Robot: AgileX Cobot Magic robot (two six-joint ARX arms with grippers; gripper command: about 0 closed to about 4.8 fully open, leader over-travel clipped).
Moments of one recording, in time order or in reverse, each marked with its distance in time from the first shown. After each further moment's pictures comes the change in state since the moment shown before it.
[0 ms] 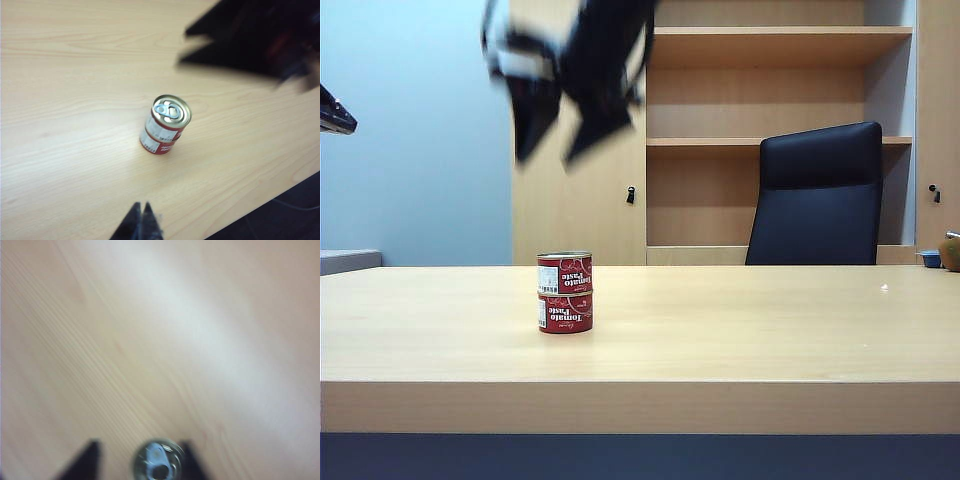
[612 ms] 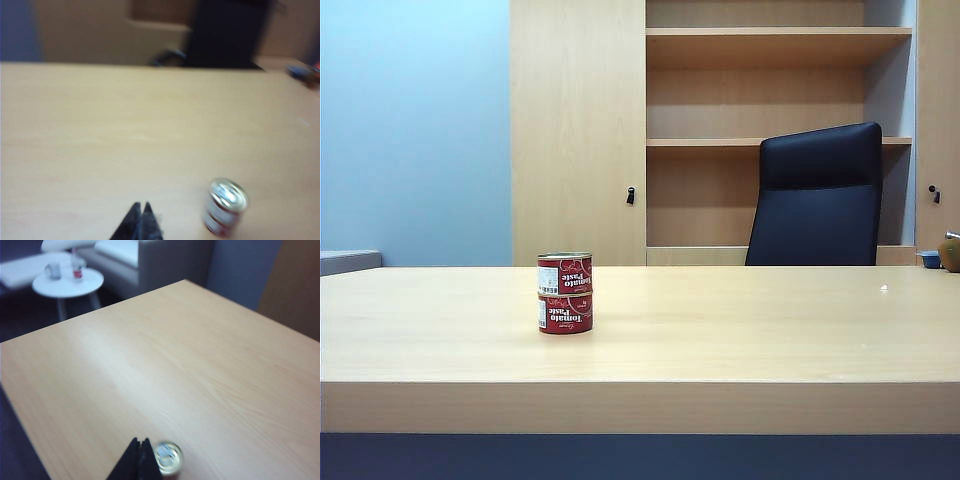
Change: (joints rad) left arm 0.000 -0.283 -0.003 0.065 -0.303 -0.018; right arm 0.039 -0.776 -0.765 0.512 0.034 0.066
